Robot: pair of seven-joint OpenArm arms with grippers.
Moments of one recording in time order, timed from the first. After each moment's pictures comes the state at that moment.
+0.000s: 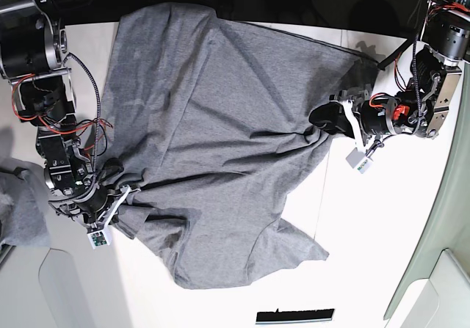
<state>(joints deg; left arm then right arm) -7.7 -29.4 16.3 59.8 -41.9 -39.7 42.7 32.1 13.5 -12.7 34.8 0.2 12.7 -10.3</state>
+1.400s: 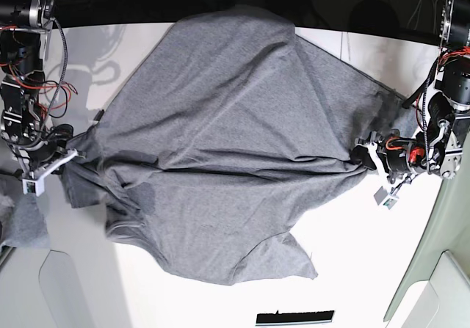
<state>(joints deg) -21.3 -30.7 16.4 46.4 -27.5 -31.1 40.9 16.9 20.0 8.1 44.5 9.9 16.0 -17.6</state>
